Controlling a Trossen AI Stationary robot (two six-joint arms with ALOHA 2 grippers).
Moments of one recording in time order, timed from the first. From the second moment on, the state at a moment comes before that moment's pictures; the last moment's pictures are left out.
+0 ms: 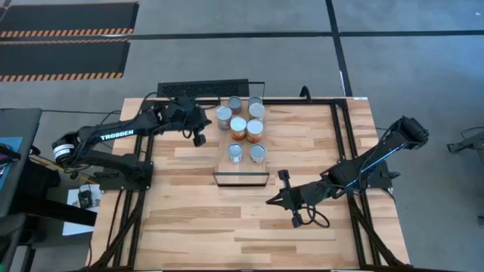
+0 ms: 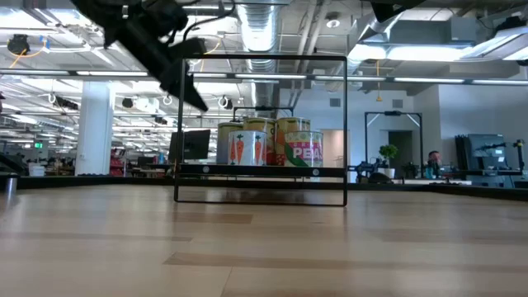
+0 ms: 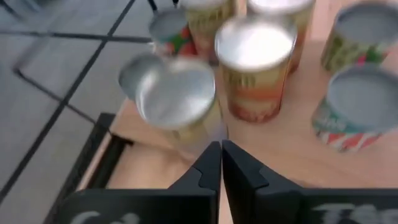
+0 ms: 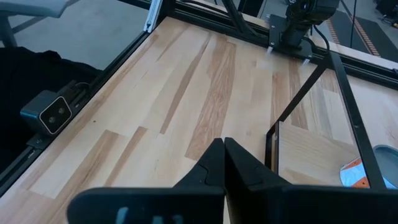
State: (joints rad) left arm 0.51 1.18 0.80 -0.27 0.01 0.29; right arm 0.51 1.33 0.85 0.01 0.31 -0.03
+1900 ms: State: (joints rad) left arm 0.60 1.47 0.56 0.49 -0.04 0.16; right arm 0.52 1.33 0.85 0.01 0.32 -0.03
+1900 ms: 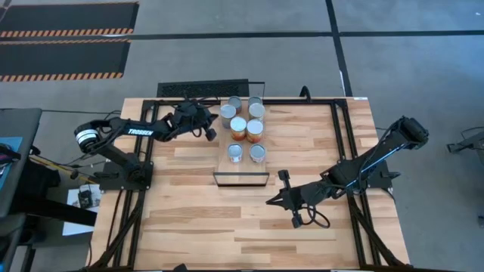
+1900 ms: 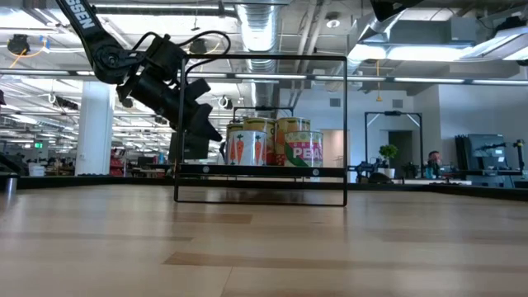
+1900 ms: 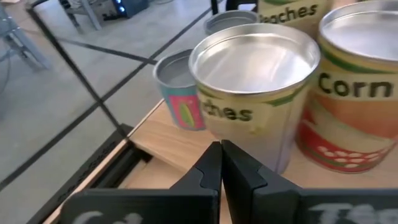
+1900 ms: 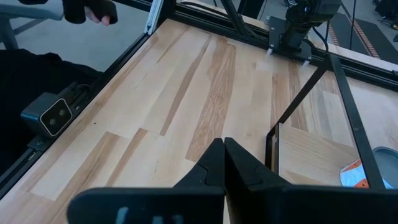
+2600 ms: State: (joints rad) left arm 0.59 1.47 0.57 0.55 0.08 0.11; right arm 0.52 1.33 0.85 0.02 0.32 -0.03
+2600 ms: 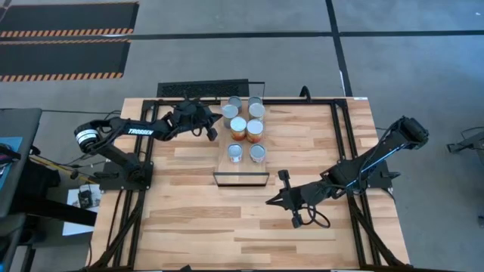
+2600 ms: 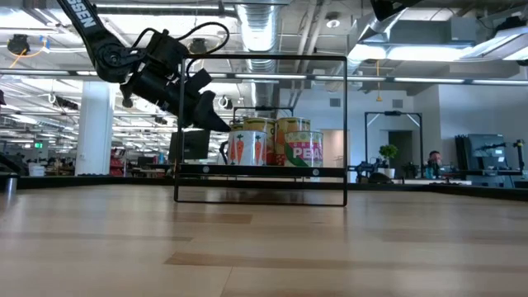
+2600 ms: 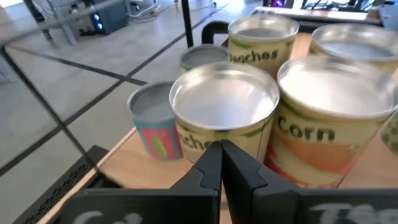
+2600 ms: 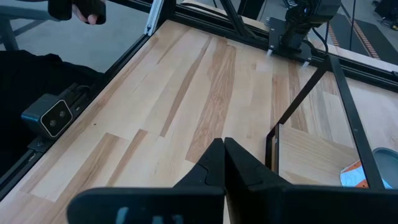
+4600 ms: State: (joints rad) left arm 0.59 1.64 0.70 0.54 0.15 0.08; right arm 0.54 1.33 0.85 0.02 0.32 -0.03
